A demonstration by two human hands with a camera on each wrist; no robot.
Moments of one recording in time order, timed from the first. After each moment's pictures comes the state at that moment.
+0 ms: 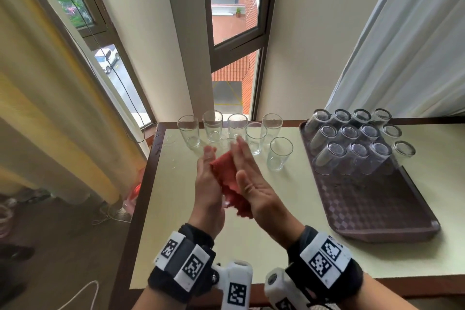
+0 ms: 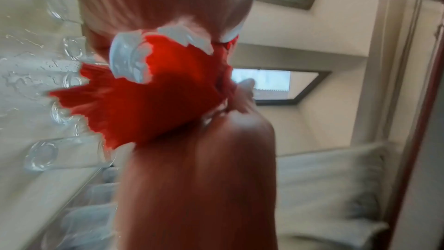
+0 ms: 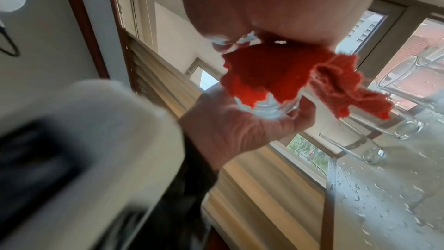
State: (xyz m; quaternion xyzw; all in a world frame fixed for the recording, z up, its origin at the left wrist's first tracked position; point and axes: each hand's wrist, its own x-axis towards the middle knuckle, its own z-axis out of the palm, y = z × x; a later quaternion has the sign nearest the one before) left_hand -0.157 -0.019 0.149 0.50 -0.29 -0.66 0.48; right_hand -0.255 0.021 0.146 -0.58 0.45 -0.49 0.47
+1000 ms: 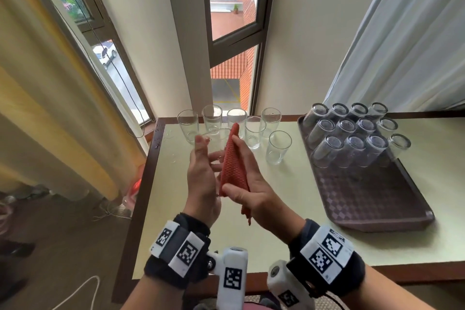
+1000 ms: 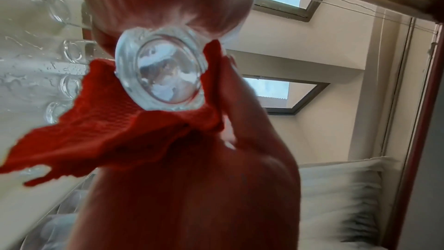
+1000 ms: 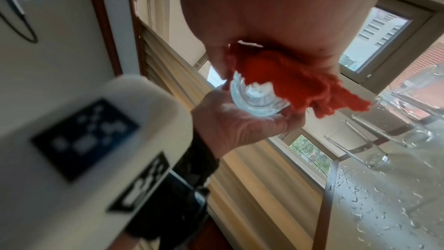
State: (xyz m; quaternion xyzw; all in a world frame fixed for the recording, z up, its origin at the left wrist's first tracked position) left_hand -0.147 -0.016 0.160 0.49 -0.31 -0.65 0.49; right_hand -0.251 0.031 0.144 -0.56 0.45 -0.46 0.52
